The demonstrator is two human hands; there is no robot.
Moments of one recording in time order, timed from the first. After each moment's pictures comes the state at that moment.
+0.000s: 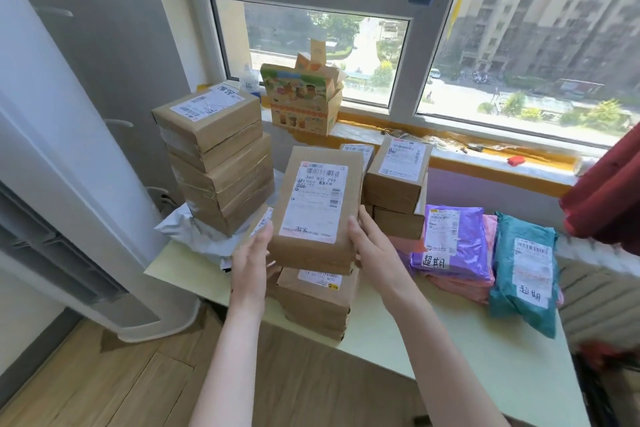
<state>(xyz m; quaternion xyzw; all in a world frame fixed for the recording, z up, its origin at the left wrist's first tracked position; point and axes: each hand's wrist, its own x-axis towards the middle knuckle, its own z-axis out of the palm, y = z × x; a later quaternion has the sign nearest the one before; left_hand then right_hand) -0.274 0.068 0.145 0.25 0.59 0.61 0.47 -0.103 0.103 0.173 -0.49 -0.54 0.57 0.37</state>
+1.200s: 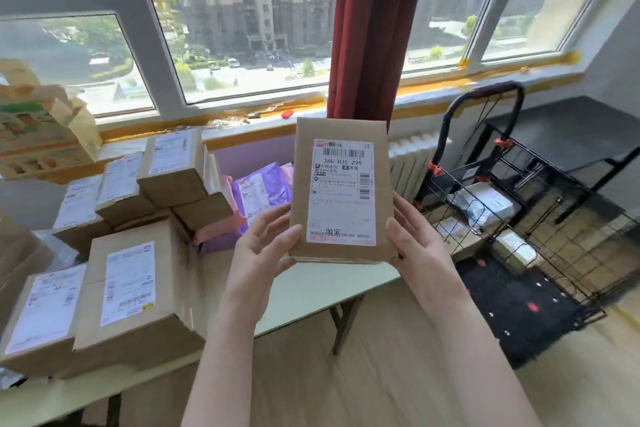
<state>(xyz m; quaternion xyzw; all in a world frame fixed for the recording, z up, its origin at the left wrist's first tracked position) -0.047 0.014 0.188 0.50 0.34 0.39 0.70 0.140 -0.093 0.194 -0.55 -0.34 0.41 0.64</state>
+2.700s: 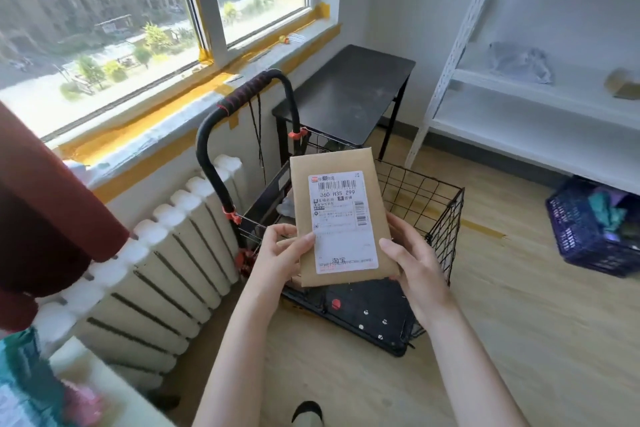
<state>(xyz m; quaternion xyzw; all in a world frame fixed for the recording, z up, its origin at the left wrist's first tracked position) 0.522 0.046 0.120 0.59 0.23 0.02 0.77 0.580 -0.154 0.127 -0.64 -0.07 0.18 0.74</state>
